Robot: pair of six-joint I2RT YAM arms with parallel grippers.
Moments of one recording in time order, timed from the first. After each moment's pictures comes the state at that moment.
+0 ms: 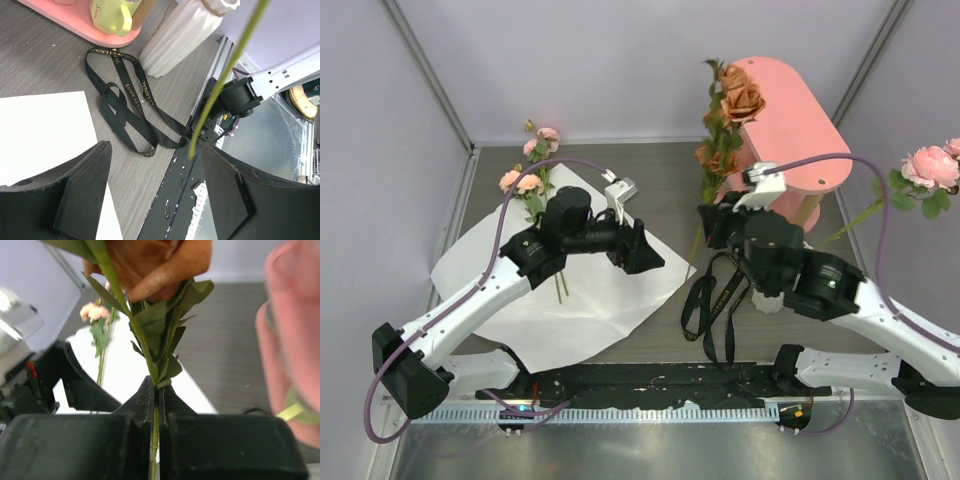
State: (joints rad) left arm -0.73 1.18 1.09 -0.29 0.55 -0.34; right arm 1.07 1.00 1.21 -0.46 0.70 0.50
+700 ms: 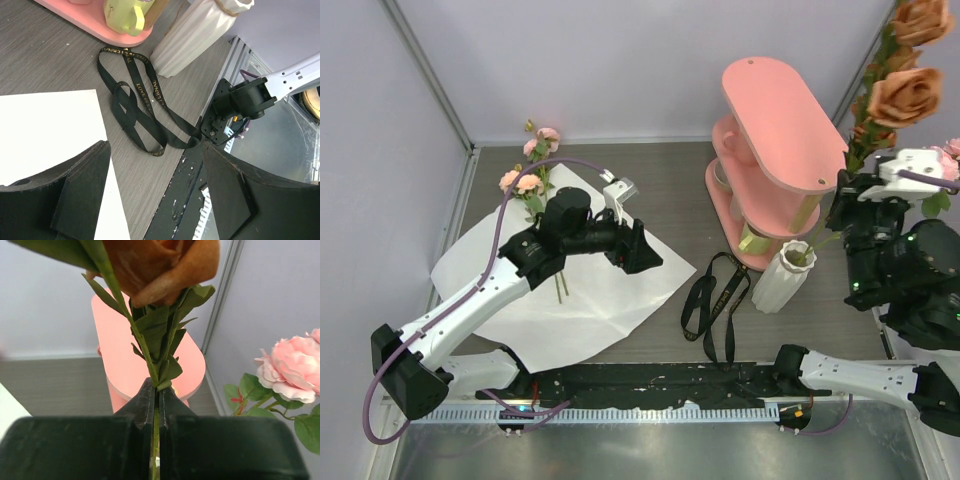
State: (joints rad) left arm -0.73 1.17 1.09 -0.32 0.49 -0.32; right arm 1.07 0.79 1.54 -0.50 1.19 -0.25
